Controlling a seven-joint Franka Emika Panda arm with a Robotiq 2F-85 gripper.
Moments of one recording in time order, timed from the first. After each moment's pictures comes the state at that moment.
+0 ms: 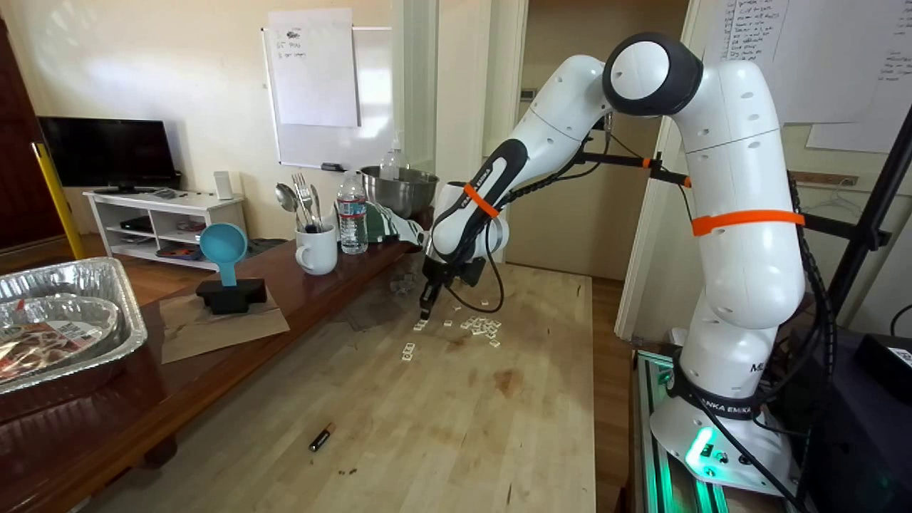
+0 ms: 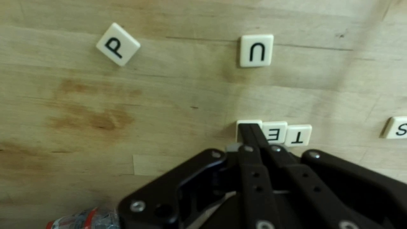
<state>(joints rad) -0.27 0.39 0.12 -2.24 0.15 2.85 -0.50</state>
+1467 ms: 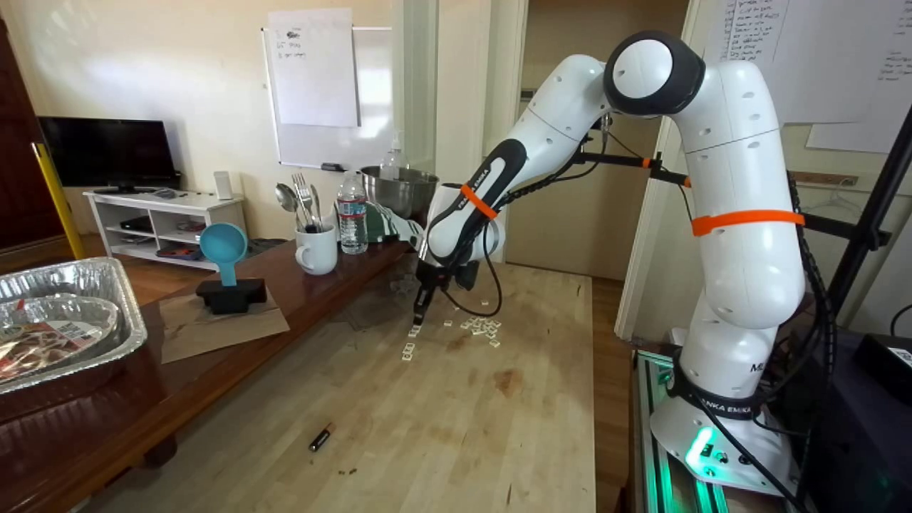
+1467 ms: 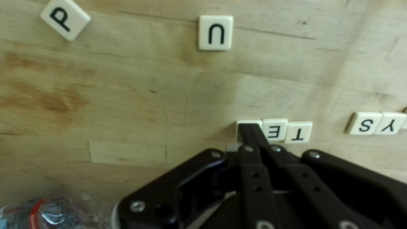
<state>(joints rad) -0.27 0.39 0.16 -2.24 0.15 2.85 -0.52</state>
